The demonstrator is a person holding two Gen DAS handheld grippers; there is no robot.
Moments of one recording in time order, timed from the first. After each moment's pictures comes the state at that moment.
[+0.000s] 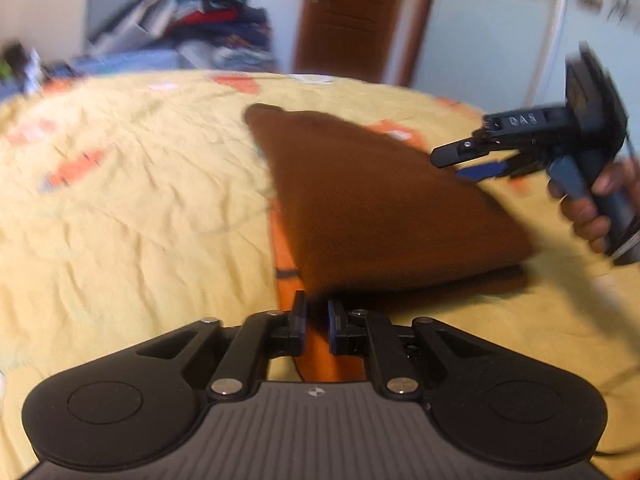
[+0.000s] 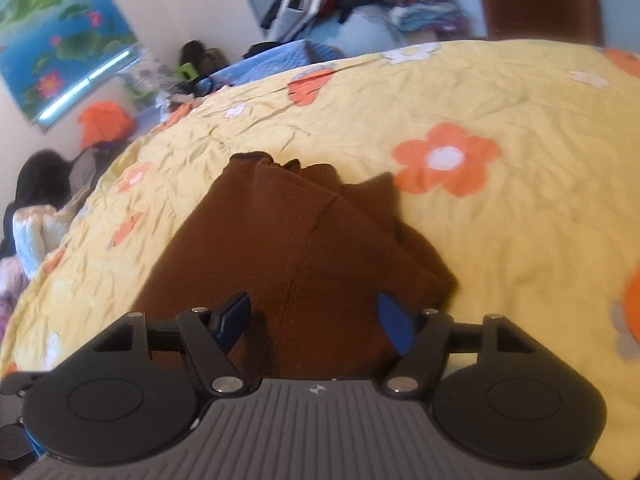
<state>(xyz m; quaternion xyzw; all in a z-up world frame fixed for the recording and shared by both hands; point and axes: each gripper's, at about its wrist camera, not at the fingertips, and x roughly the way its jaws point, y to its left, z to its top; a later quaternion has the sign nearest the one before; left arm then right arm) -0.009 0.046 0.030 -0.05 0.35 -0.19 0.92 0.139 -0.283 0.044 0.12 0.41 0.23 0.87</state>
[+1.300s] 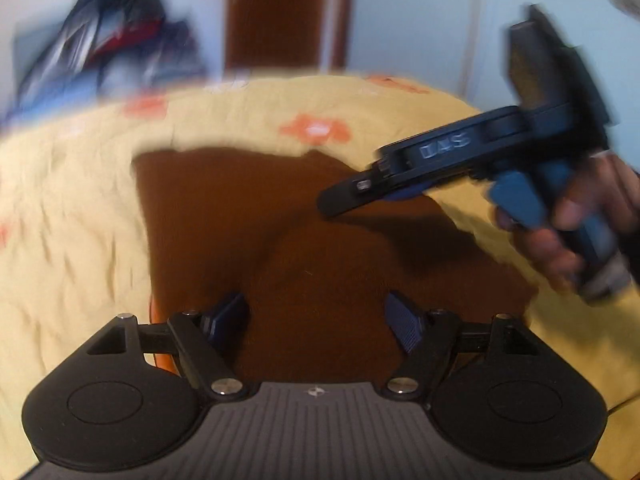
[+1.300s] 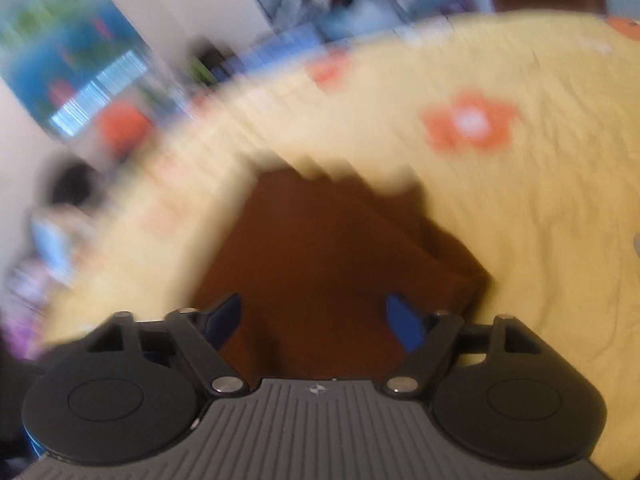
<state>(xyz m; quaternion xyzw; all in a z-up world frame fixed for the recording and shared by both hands) 0.023 -0.042 0.031 0.08 0.33 -0.24 0.91 0.123 -0.262 0.025 0.12 0.41 0.26 0.87</state>
